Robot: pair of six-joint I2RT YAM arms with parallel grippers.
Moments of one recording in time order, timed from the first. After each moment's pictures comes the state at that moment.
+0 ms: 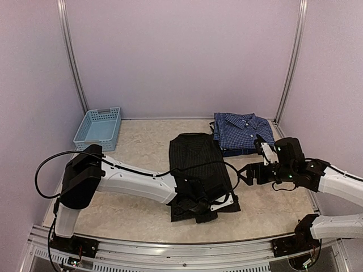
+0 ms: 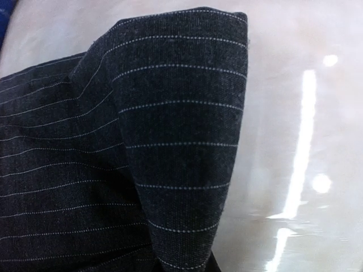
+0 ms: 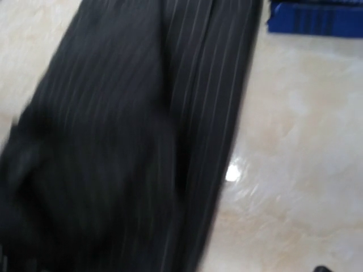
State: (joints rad) left arm -1.29 2.17 1.54 -0.41 -0.23 0.24; right arm 0.59 0.94 0.57 -0.30 -0.09 0.35
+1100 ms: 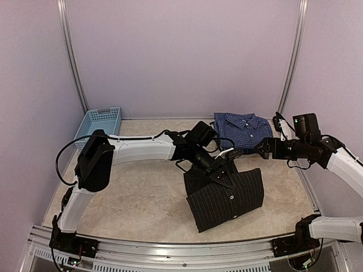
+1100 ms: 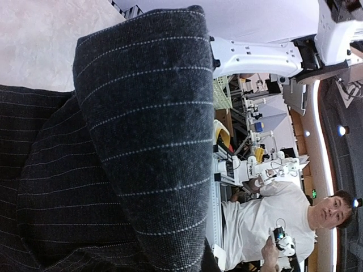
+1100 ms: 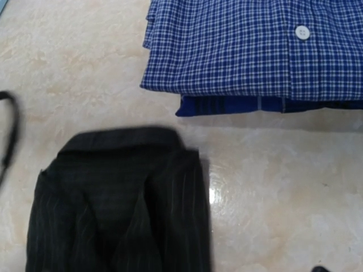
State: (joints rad) left arm -1.00 2.32 1.95 -0.41 1.18 -0.44; right arm 0.28 0.98 0.85 -0.53 -0.18 0.26
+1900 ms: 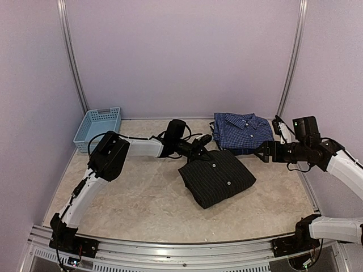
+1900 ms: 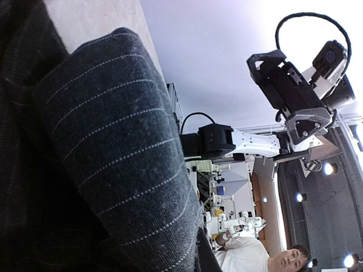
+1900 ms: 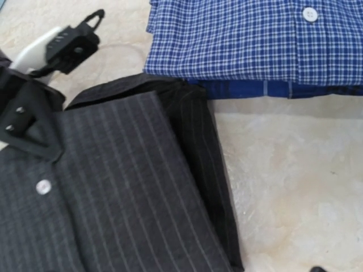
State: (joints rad) left arm -0.70 2.64 2.03 0.25 1.34 -1.02; right arm 0.28 0.97 0.82 -0.53 -0.20 0.26
